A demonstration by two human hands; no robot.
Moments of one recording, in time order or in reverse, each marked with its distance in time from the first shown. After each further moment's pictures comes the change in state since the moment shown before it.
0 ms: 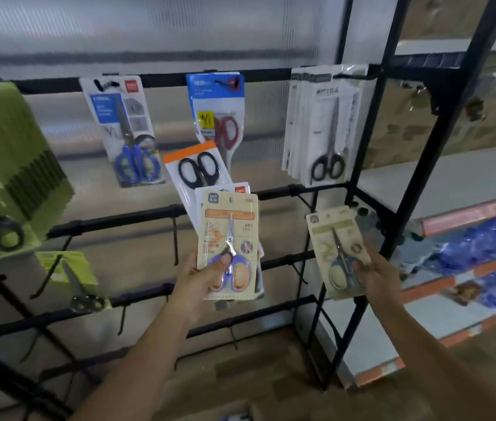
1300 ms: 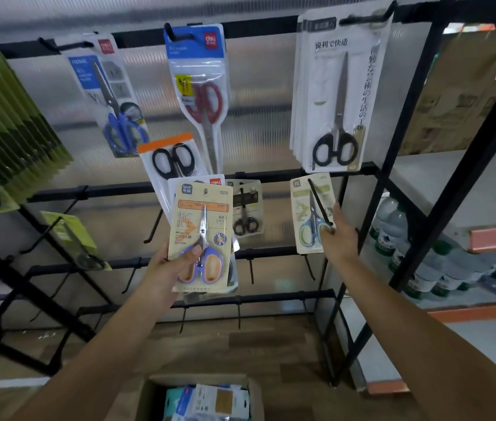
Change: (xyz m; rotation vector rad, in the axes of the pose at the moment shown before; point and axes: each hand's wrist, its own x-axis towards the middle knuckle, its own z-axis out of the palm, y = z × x) left_hand 0.012 -0.031 0.017 -0.025 0.233 -0.049; right_hand 0.118 0.025 0.063 -0.453 -0.325 -0.076
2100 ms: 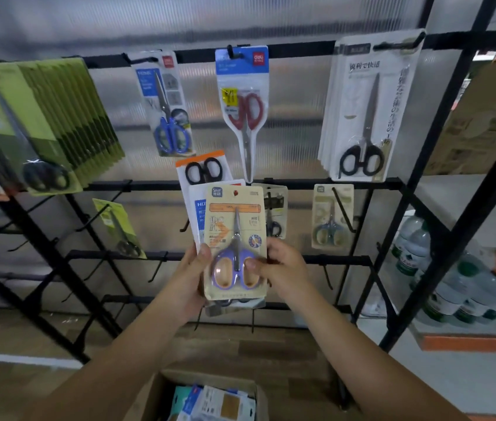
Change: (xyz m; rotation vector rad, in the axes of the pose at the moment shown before) left_hand -0.054 0.007 0.014 -0.151 -0.135 0.041; right_hand -0.140 -0.088 0.036 0.579 -0.614 -0.133
